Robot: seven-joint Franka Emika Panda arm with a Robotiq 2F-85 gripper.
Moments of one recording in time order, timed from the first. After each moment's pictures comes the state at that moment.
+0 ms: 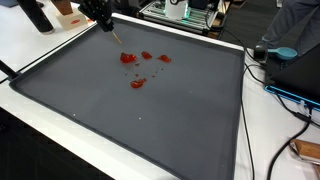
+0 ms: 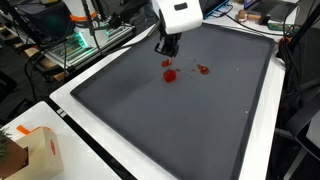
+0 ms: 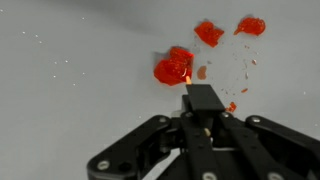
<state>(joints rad) -0.14 0.32 -0.05 -1.85 0.24 1.95 -0.40</state>
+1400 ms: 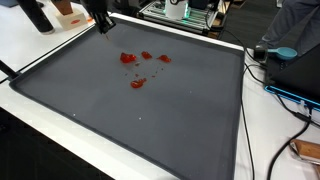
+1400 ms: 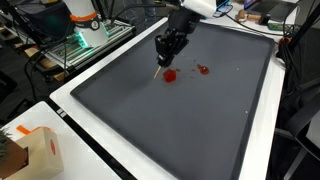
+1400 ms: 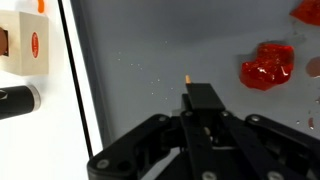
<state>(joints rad) 0.05 0.38 -0.07 -1.84 -0.38 1.94 0.38</state>
